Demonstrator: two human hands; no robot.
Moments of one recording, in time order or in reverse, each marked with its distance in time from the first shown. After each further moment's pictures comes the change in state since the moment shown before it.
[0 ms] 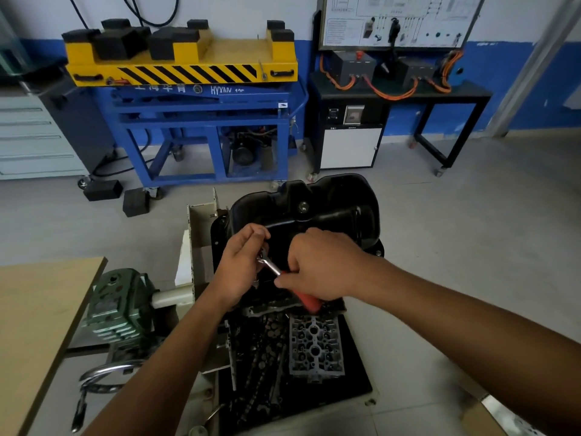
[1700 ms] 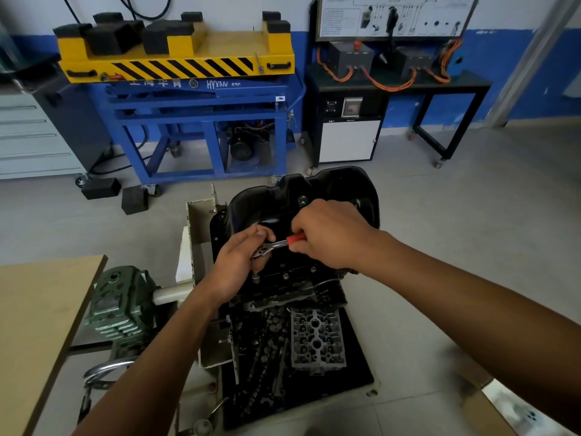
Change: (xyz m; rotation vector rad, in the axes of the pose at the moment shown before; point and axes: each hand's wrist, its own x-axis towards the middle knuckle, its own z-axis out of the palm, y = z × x) left_hand -0.003 0.006 -0.010 -0.053 -0.184 -0.121; right_hand 0.018 0.024 -0.010 -0.192 0.103 -0.014
